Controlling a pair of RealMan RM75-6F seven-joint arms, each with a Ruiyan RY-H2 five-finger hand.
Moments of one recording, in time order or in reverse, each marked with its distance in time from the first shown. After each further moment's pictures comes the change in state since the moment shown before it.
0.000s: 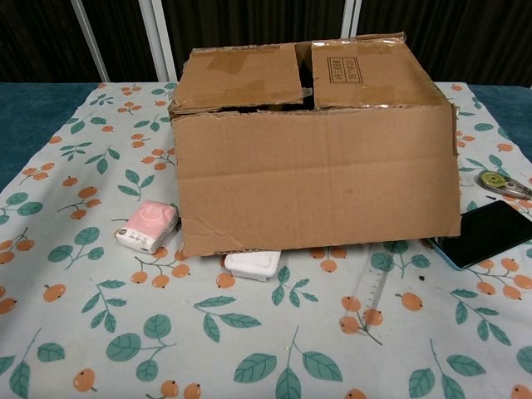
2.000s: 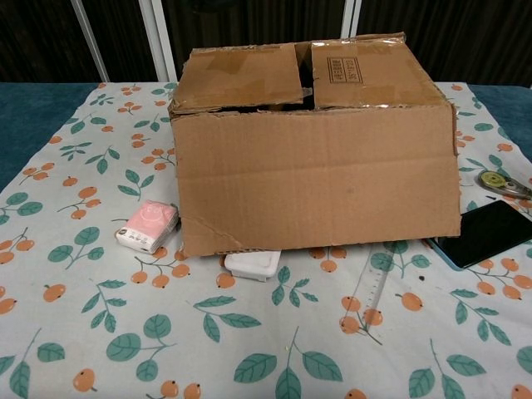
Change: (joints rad) left arm -1.062 0.191 -0.194 -0.076 -0.274 -1.062 0.396; right arm -0.590 -0.401 0.145 0.715 -0.389 0.200 0.444
